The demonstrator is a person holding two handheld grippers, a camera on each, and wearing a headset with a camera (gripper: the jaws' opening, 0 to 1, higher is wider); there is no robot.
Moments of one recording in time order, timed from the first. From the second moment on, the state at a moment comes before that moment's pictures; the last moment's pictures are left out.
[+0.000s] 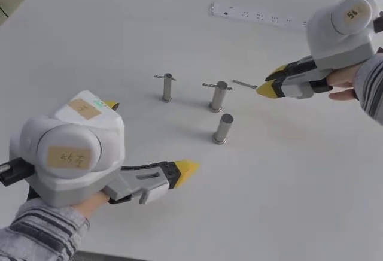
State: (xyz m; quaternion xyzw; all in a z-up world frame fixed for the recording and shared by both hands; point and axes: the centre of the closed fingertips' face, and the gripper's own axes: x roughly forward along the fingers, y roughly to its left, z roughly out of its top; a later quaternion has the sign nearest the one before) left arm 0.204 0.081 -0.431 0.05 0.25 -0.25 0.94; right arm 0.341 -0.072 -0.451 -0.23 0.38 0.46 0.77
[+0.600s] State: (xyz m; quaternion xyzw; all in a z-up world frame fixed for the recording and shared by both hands) left arm 0.204 0.077 -0.439 0.05 0.26 -0.26 0.93; right arm 0.370 -0.069 -0.485 -0.27 0.40 0.46 0.74
